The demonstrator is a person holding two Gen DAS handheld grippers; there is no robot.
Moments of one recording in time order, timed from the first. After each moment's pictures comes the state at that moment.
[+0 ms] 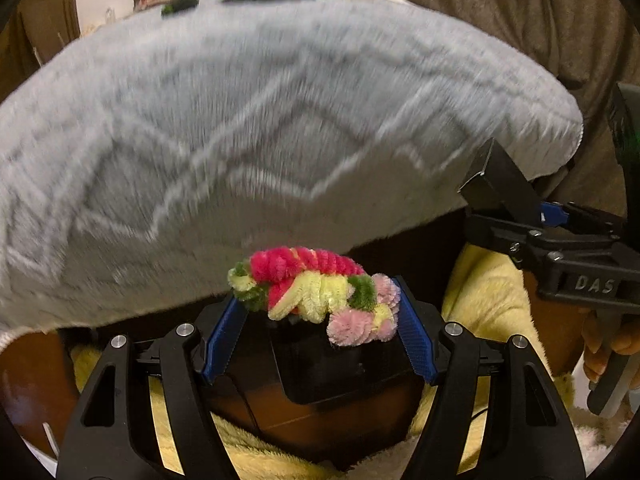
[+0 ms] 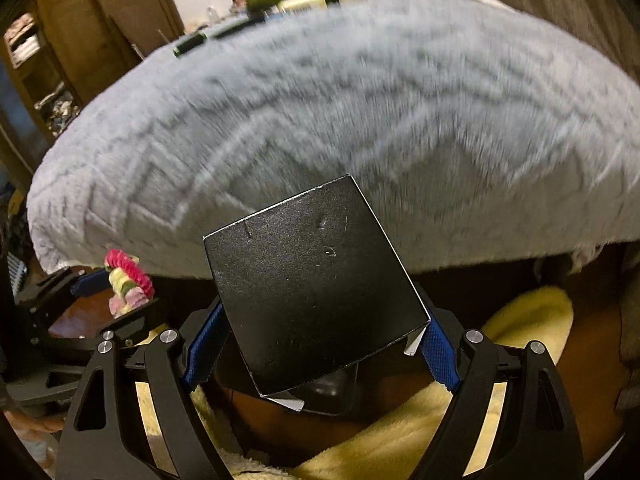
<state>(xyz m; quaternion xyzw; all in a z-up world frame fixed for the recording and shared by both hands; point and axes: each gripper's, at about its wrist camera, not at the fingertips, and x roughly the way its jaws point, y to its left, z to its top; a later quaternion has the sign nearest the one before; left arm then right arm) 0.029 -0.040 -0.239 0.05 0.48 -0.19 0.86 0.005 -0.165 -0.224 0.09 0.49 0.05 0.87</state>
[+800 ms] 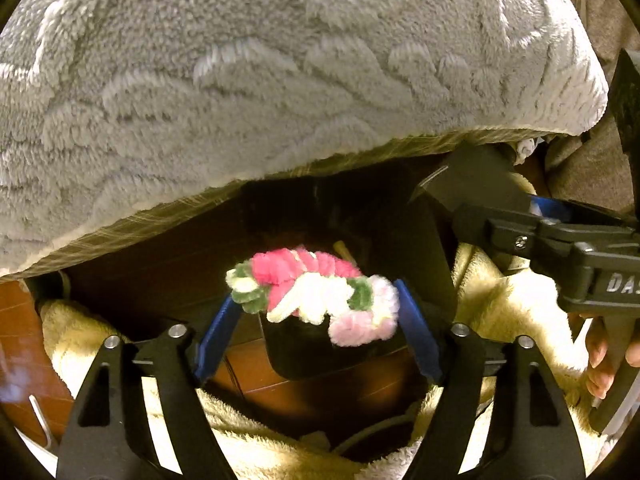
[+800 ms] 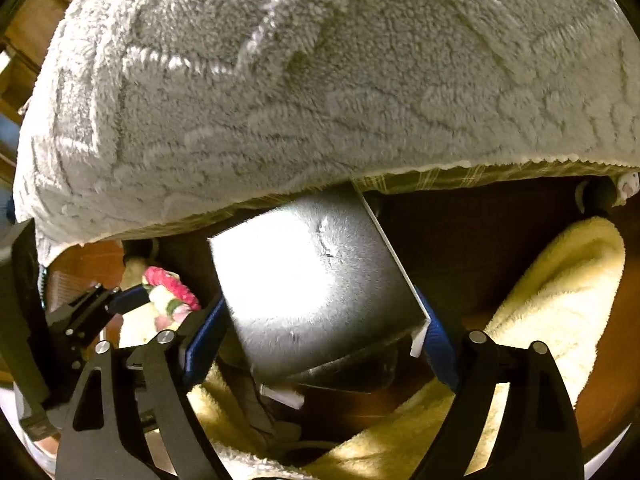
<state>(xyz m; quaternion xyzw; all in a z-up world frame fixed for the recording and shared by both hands) 0.046 -0.036 -0.328 0.04 0.57 -0.19 0.80 0.022 -0.147 -0.303 0.15 0.57 0.06 0.81</state>
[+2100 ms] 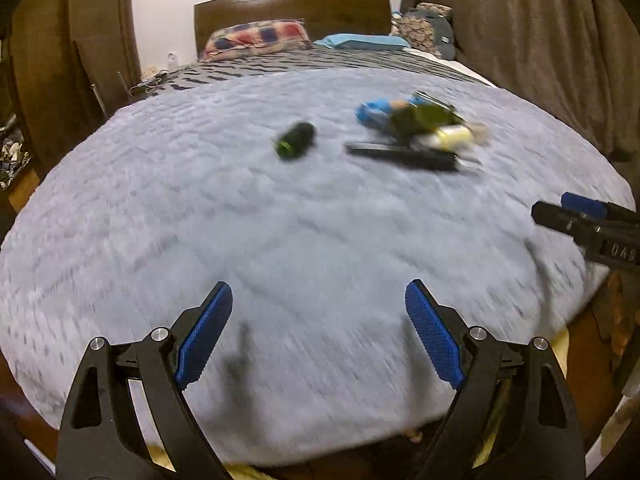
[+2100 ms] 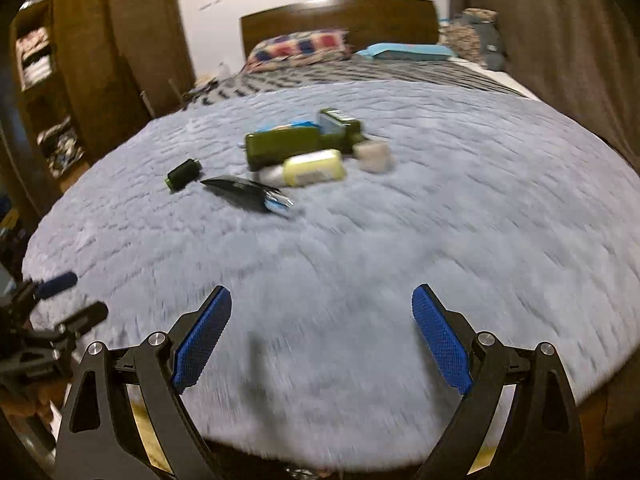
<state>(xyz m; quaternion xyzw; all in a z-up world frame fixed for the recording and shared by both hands) 0.156 0.020 -0.131 0.05 0.38 -0.09 0.92 0.153 -0.161 -0.118 0.05 0.37 0.06 0.92</state>
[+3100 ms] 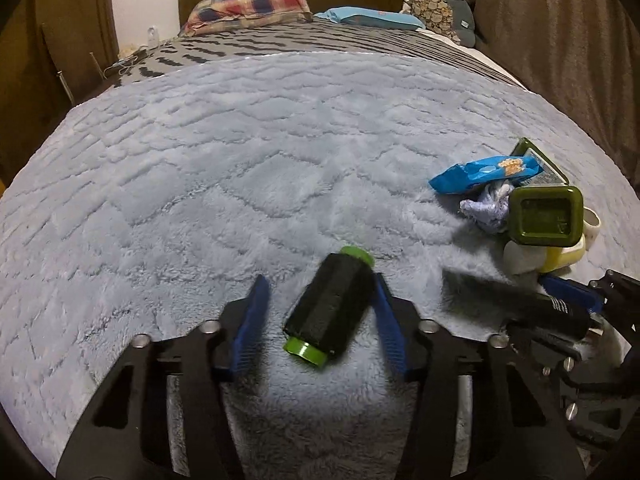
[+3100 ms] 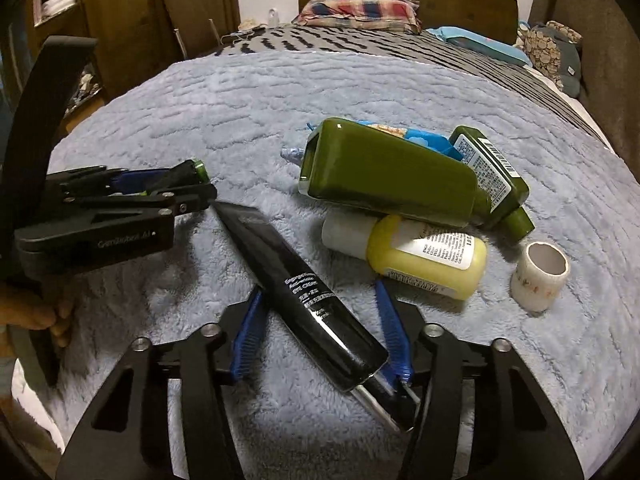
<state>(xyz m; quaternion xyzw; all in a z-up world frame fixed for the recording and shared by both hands) 0.353 0.012 -0.150 0.04 0.43 -0.11 0.90 0.276 -0.097 -0.137 -0.03 0.43 0.12 0.90</state>
